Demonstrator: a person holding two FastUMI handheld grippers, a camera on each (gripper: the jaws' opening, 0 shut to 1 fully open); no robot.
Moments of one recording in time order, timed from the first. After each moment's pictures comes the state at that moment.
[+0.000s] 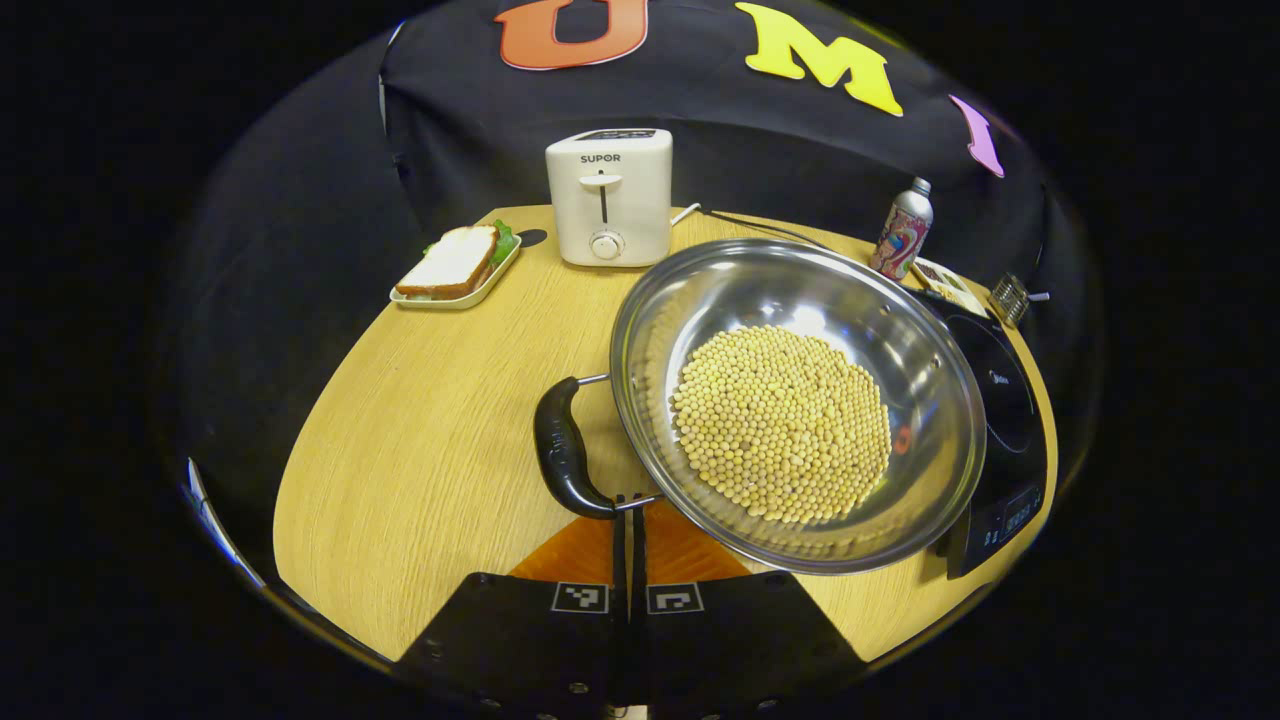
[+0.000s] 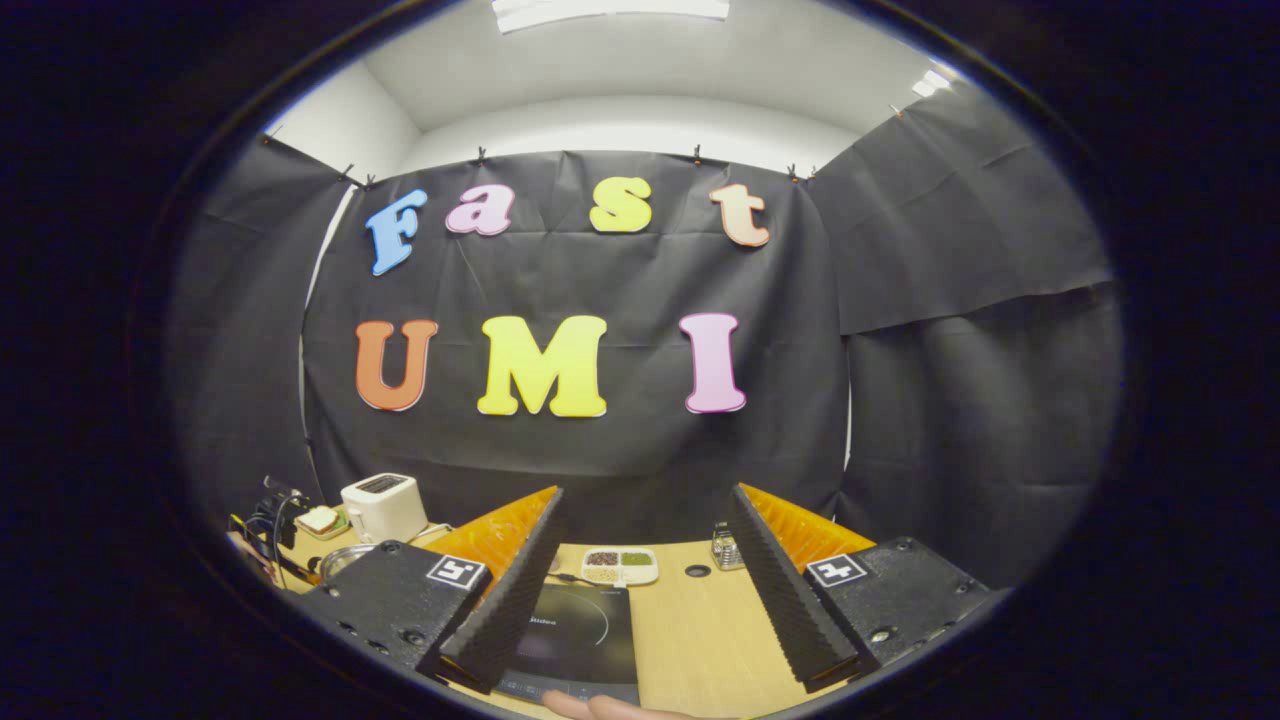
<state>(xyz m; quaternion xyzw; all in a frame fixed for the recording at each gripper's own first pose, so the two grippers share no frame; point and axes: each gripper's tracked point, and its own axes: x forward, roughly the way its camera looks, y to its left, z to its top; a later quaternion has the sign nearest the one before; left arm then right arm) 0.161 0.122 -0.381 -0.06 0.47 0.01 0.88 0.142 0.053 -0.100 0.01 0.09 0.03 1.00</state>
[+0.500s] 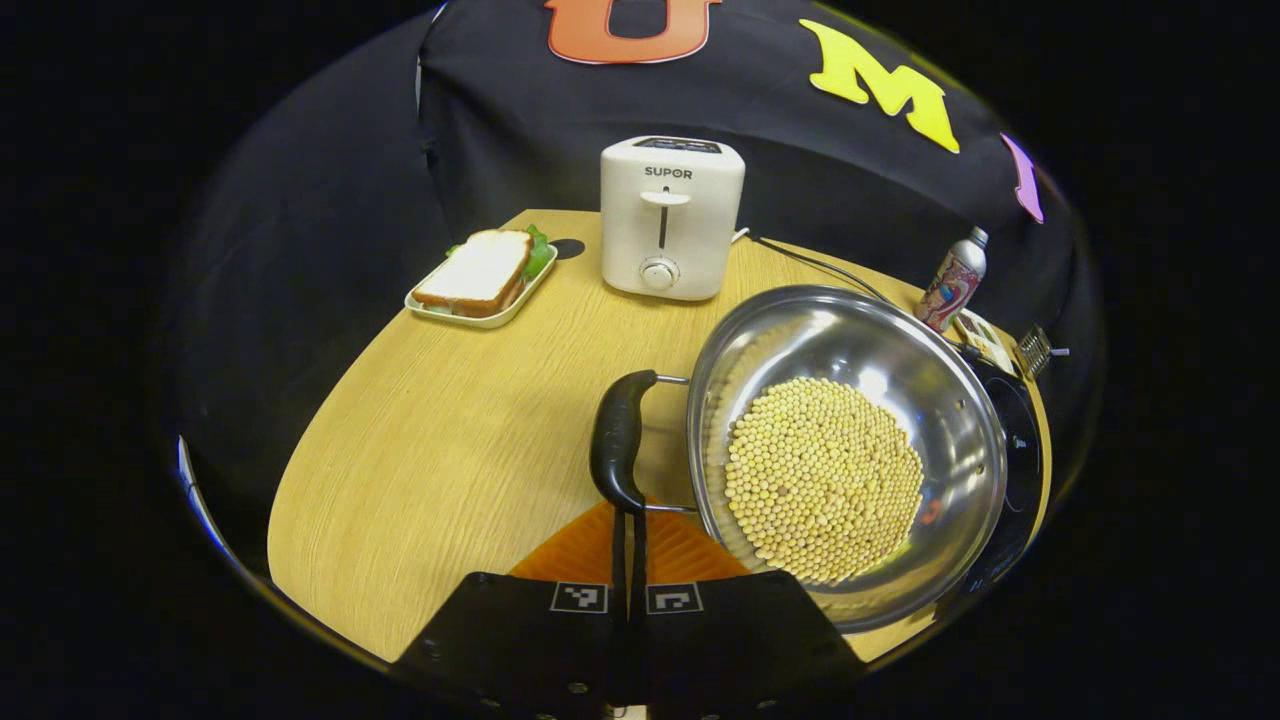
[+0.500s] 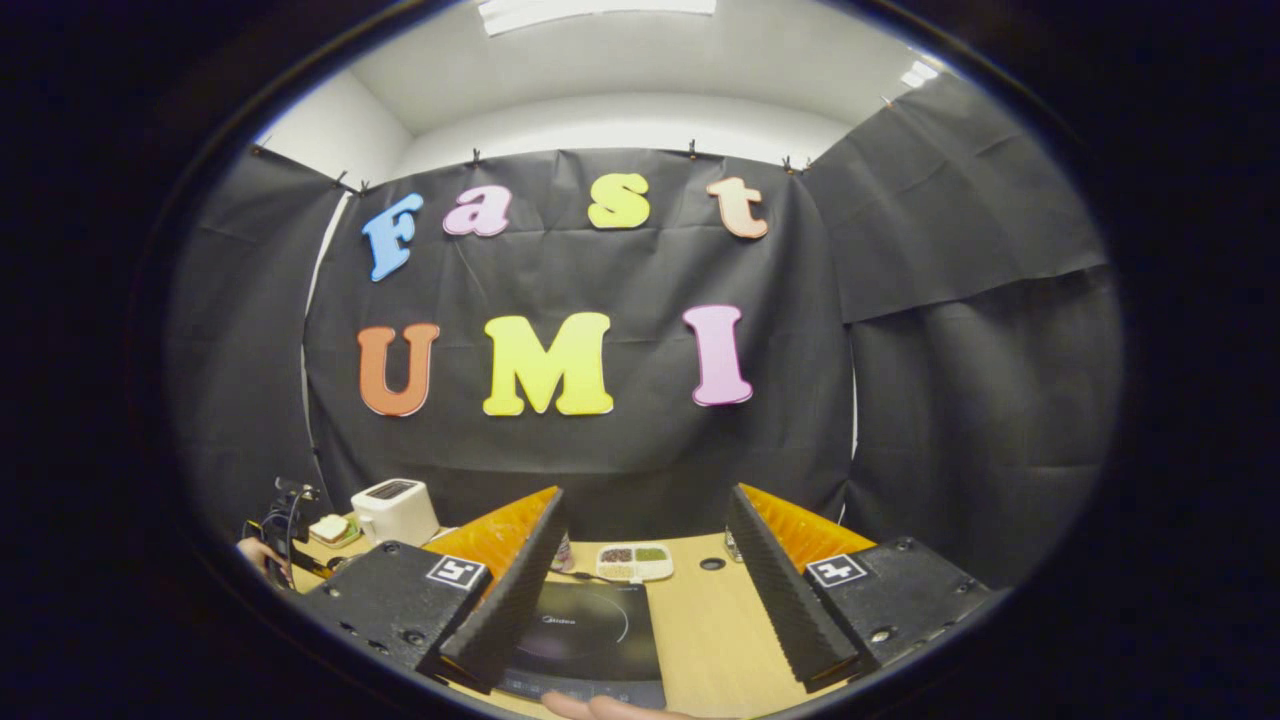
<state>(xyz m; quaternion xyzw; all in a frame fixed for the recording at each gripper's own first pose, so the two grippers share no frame) 0.209 0.155 -0.388 -0.09 0.46 0.05 0.88 0.139 0.070 -0.109 0.02 0.10 0.03 0.99</state>
